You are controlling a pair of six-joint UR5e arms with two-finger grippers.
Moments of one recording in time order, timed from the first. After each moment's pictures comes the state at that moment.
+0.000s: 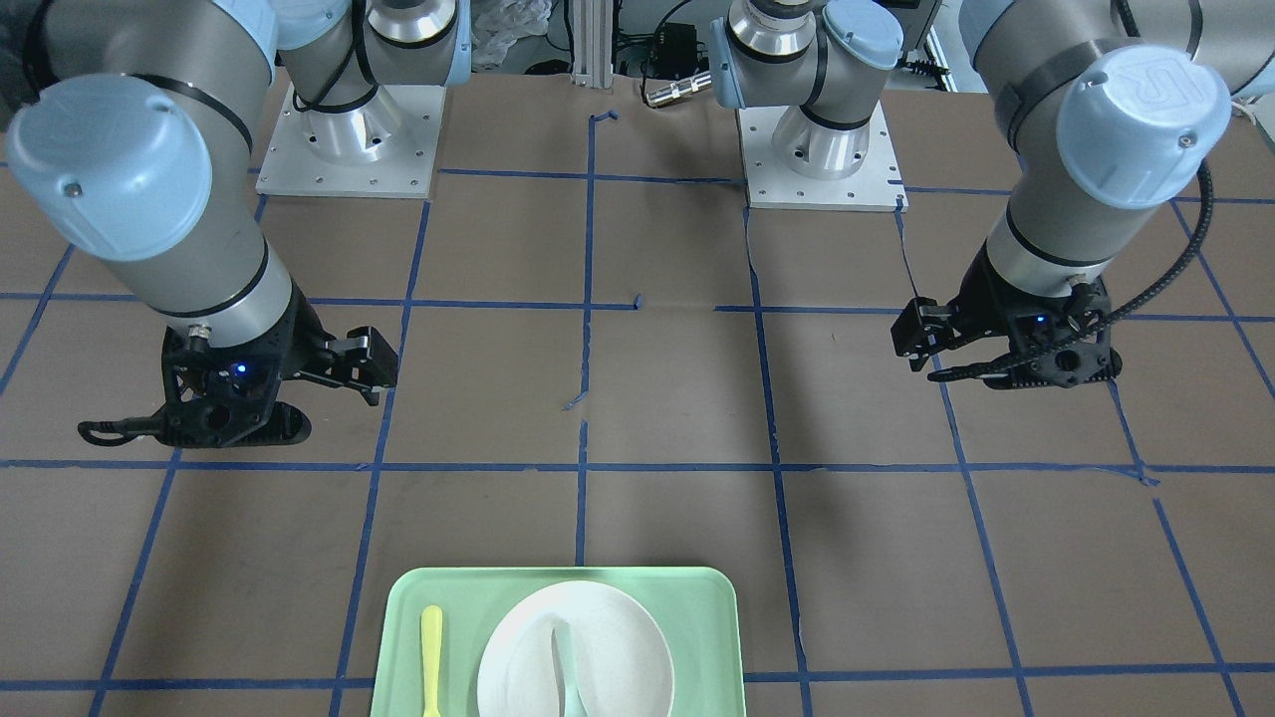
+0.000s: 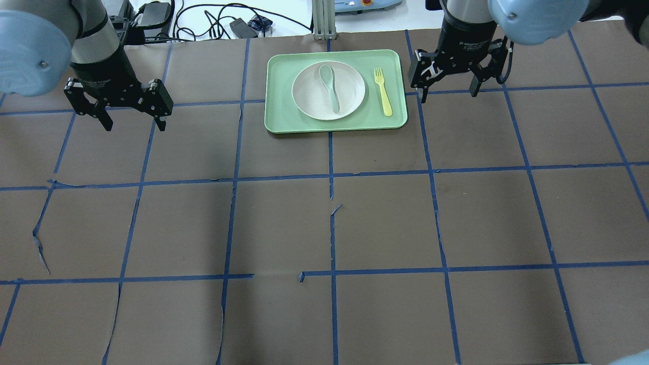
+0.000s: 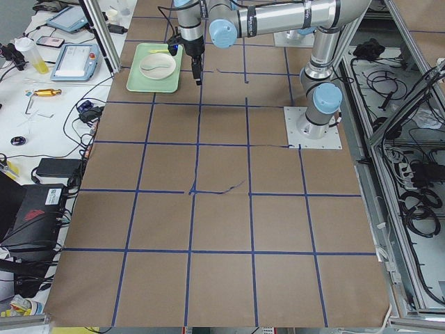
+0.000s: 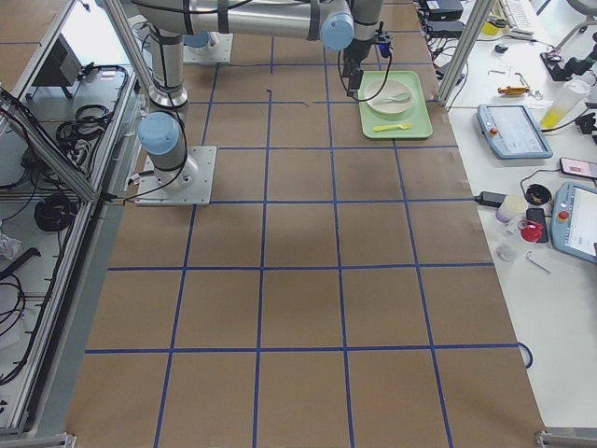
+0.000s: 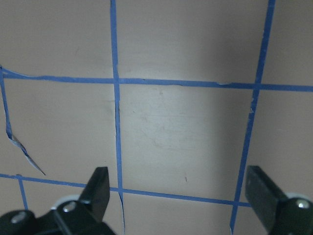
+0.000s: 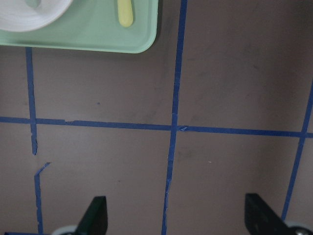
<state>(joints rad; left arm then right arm) -1.46 -1.71 -1.53 -1.57 1.69 0.04 1.62 -1.32 1.39 -1.55 -1.59 -0.02</state>
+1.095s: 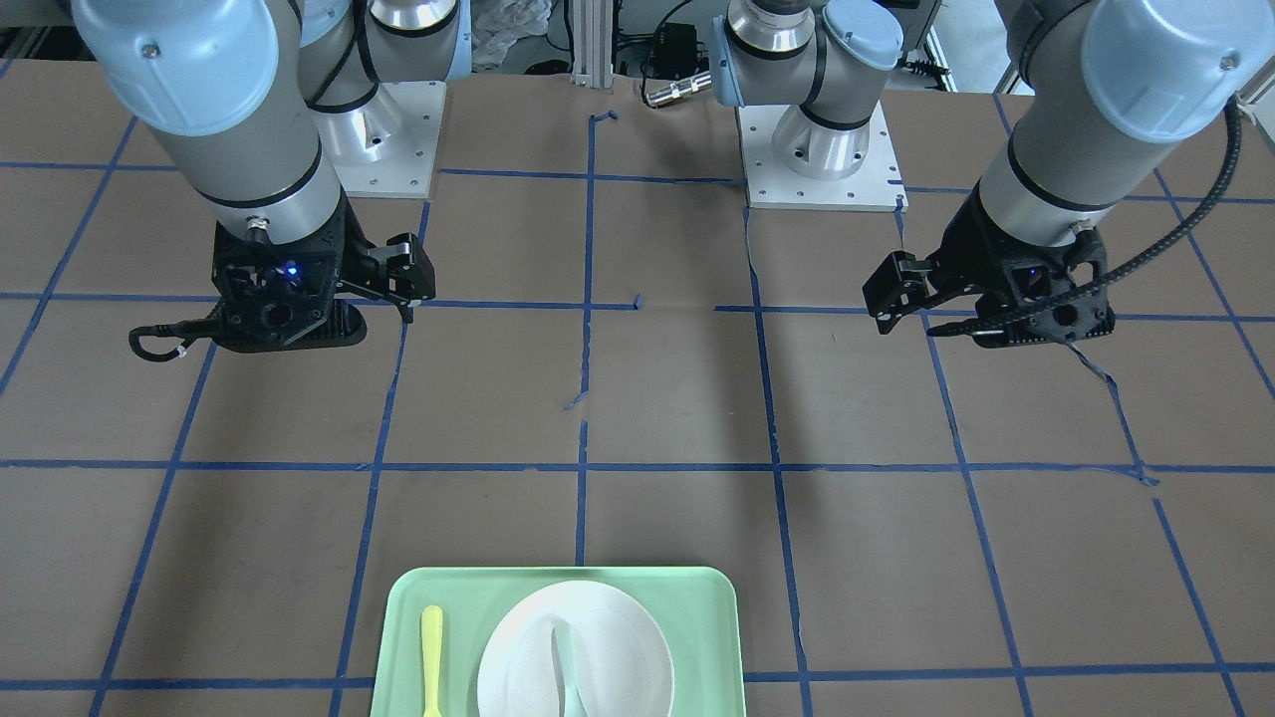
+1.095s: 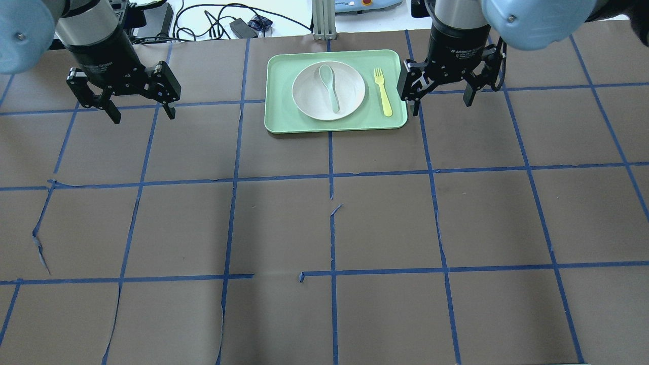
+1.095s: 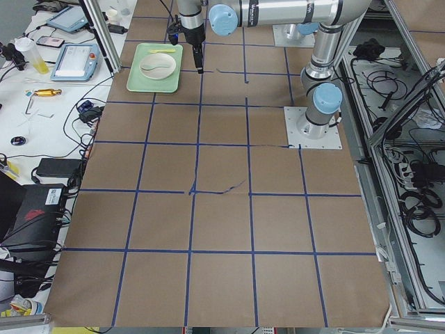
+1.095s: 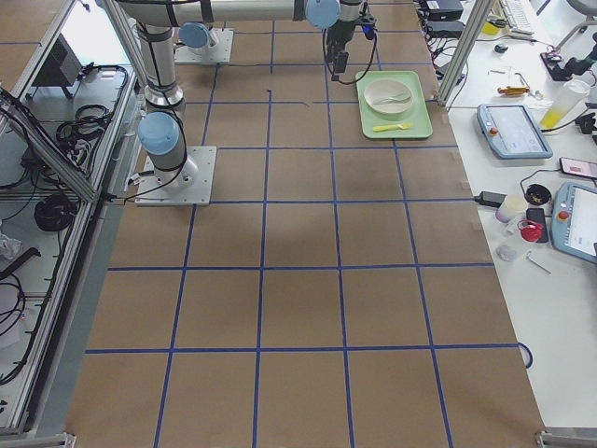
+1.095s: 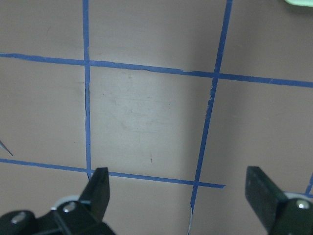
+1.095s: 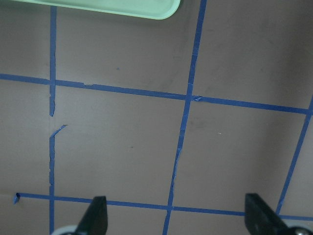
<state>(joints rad) -1.49 -1.71 -1.46 -1.64 1.63 -0.01 1.67 -1.37 1.40 -1.49 -1.61 -0.03</state>
